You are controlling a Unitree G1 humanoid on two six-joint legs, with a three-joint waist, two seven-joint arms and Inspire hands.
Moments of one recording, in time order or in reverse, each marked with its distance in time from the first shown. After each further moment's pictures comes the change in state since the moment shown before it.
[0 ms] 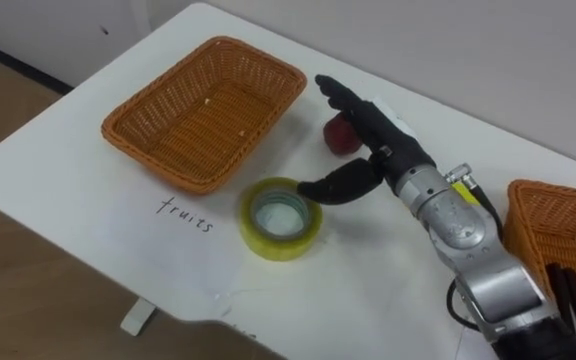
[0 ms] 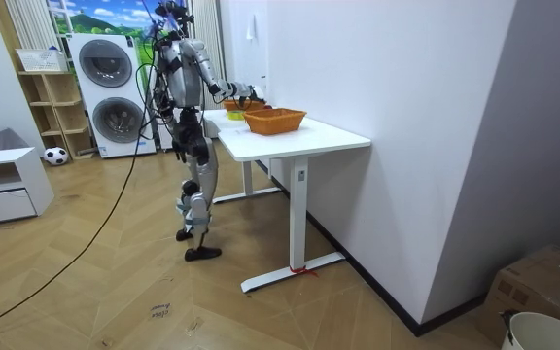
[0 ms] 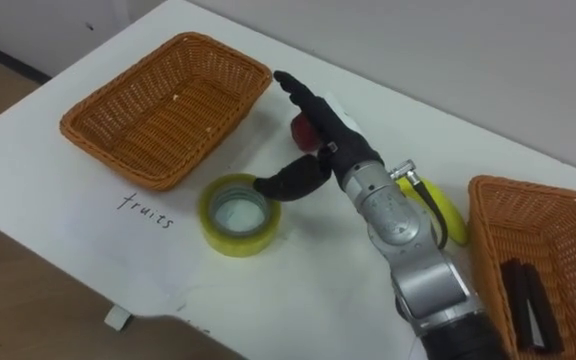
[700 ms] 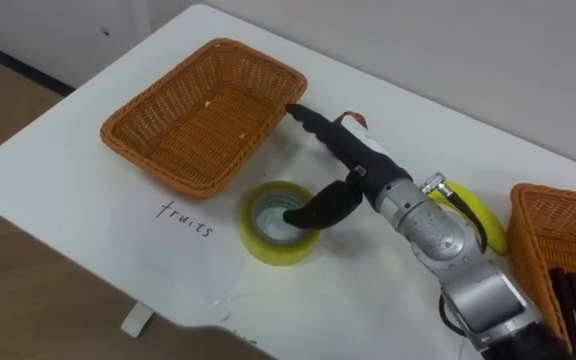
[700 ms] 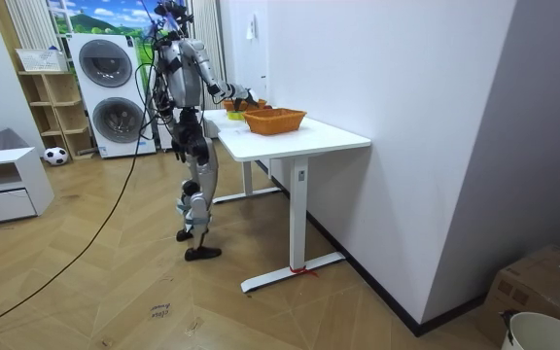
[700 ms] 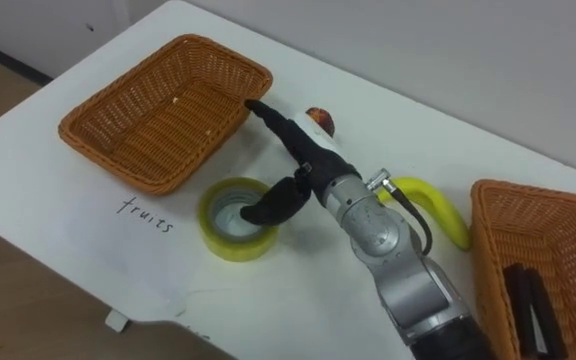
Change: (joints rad) left arm 0.005 0.001 -0.010 0.000 -0.001 0.007 -0.004; right arm 0.005 0.007 0.083 0.003 -0.093 0.016 0.046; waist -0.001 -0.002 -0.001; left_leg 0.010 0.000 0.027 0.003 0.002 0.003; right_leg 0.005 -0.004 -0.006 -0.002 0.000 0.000
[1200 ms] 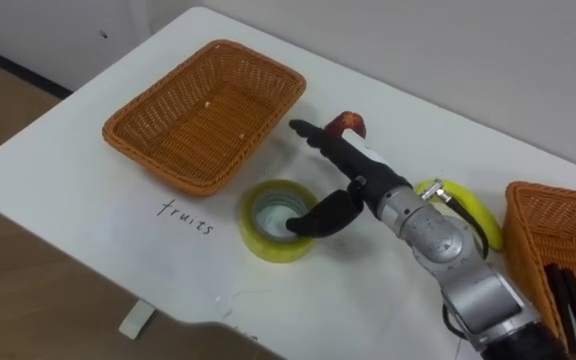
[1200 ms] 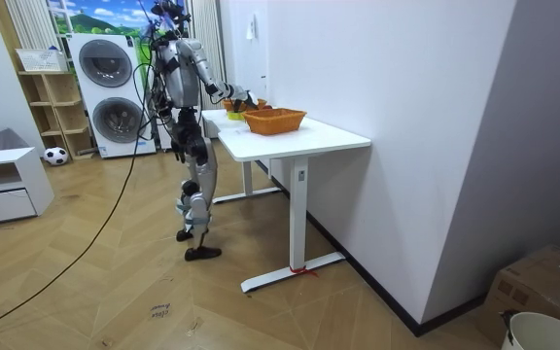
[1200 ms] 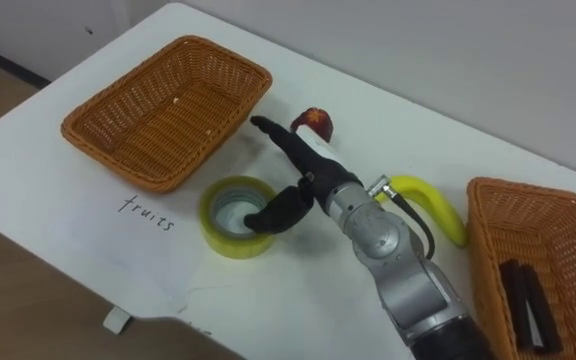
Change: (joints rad) left arm -0.010 0.001 0.000 -0.012 0.002 0.008 -0.019; right arm 0.000 0.003 -0.001 0.046 -0.038 0.016 0.047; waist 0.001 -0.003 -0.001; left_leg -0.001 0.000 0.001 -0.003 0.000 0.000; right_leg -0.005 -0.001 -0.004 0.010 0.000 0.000
